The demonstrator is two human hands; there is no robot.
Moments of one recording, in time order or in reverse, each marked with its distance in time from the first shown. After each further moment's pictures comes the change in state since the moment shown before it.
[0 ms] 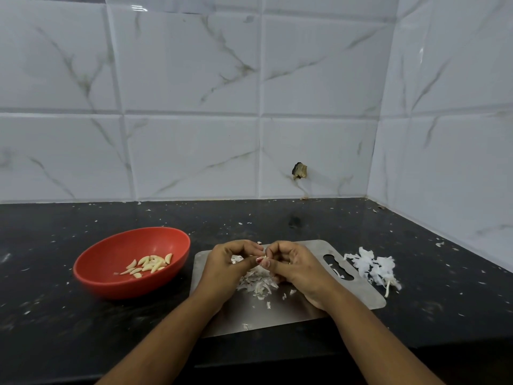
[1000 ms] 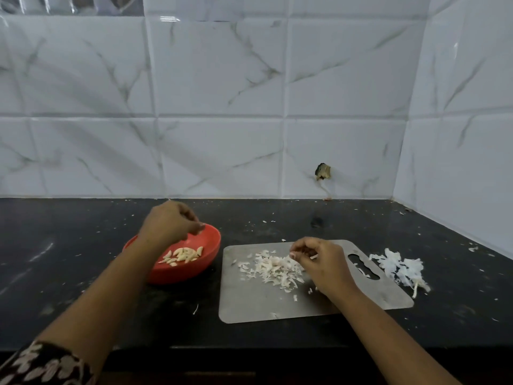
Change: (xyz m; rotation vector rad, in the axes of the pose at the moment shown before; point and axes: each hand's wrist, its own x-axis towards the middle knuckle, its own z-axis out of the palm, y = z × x) left_hand 0.036 0.037 -0.140 0.781 0.124 -0.356; right_hand 0.001 0.004 0.008 -0.618 0.366 -0.215
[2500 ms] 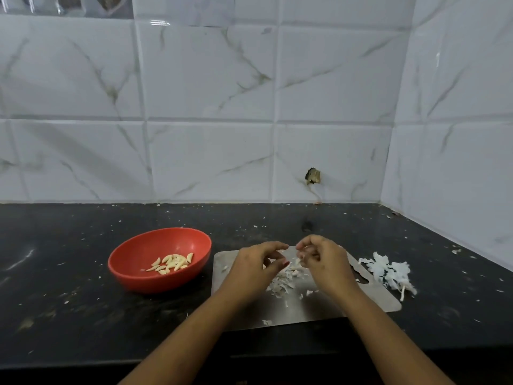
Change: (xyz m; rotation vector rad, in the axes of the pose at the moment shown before) left_hand -0.059 0.062 0.122 -0.304 -0.180 0.486; right_hand 0.003 -0.006 -0.019 -0.051 0.047 0.186
